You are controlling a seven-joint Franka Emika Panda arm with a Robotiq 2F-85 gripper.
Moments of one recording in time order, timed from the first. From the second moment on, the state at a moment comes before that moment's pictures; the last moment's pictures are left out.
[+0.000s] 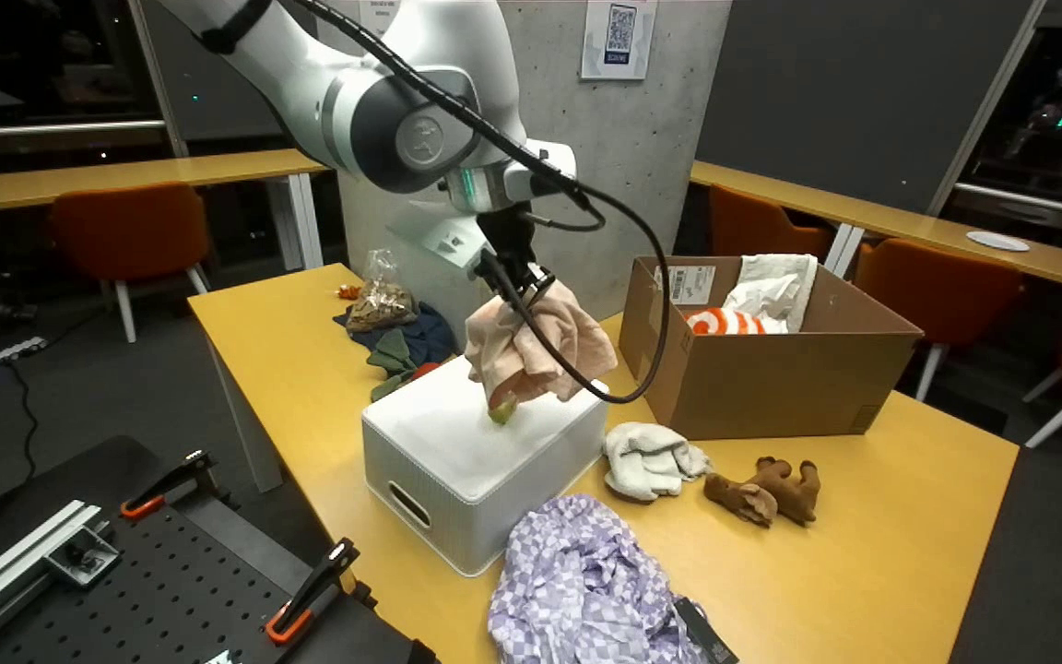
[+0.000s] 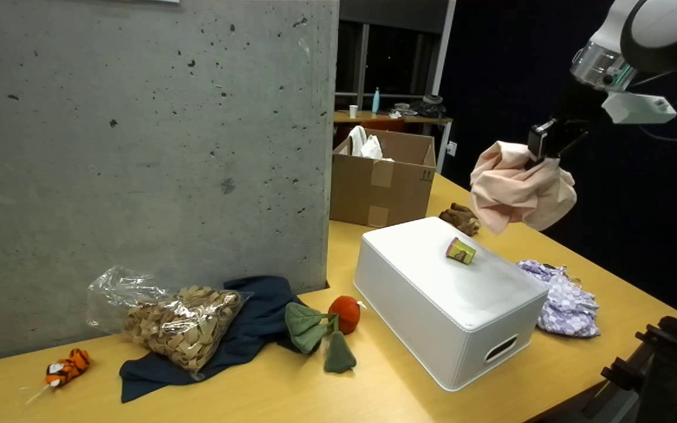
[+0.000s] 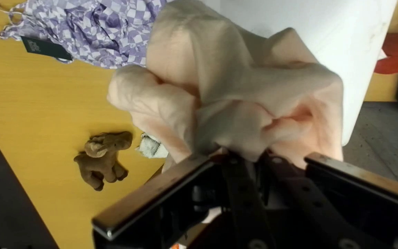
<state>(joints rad) -0.15 0.24 -0.10 -2.10 0.01 2.65 0.00</state>
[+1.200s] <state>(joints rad) -0.31 0.19 -0.22 -2.27 0.54 2.67 -0.49</state>
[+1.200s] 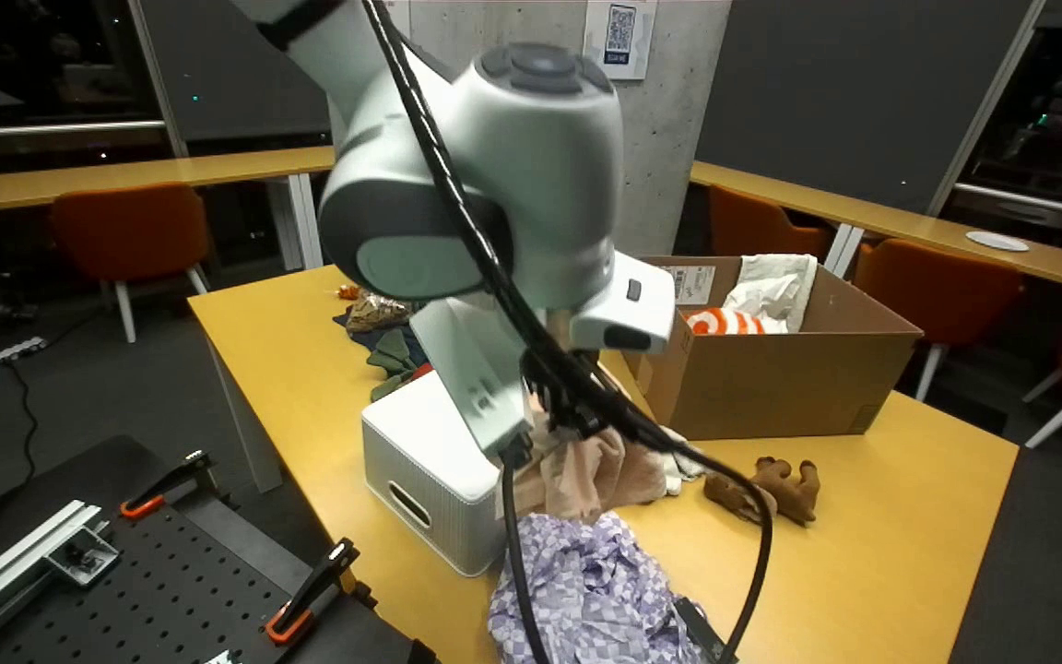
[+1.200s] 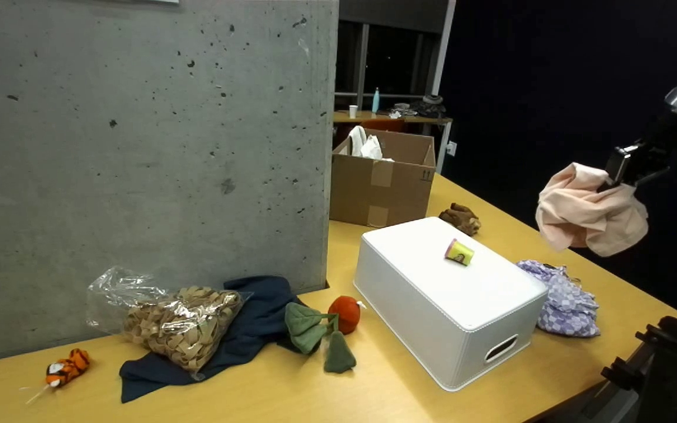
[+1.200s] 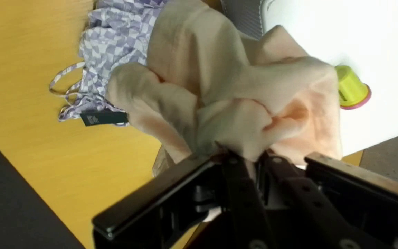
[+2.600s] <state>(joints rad) -0.44 0.63 -0.05 -1.83 0.48 2.66 -0.44</state>
